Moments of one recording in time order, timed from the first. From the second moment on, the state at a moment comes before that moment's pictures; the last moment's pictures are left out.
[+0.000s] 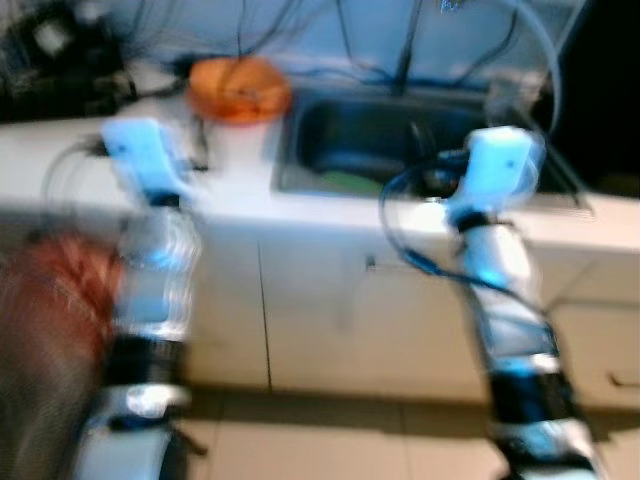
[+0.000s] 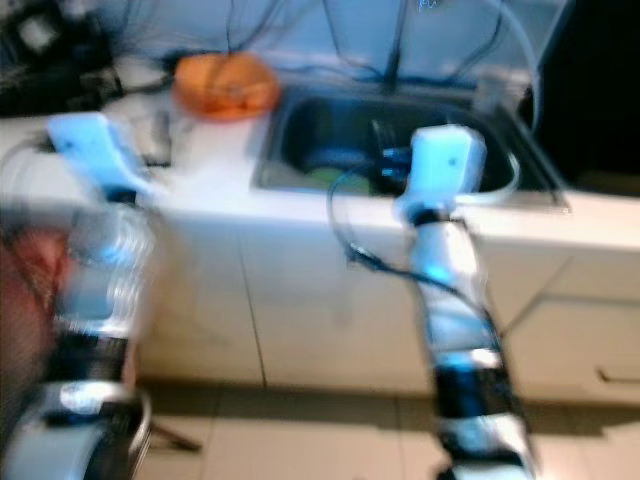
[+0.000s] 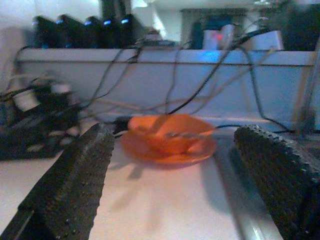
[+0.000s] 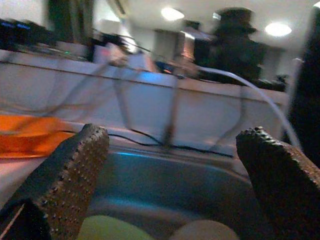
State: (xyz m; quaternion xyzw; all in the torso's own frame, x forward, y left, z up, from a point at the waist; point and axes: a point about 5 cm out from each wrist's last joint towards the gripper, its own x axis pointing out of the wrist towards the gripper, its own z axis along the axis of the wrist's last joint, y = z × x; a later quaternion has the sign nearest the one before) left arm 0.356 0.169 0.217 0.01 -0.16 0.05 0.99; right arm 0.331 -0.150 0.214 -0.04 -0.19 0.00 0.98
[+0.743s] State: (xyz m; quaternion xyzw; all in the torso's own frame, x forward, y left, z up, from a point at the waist) left arm 0.355 0.179 0.218 0.01 -0.16 0.07 0.99; right arm 0.331 -0.139 0.220 -0.03 -0.20 0.02 0.98
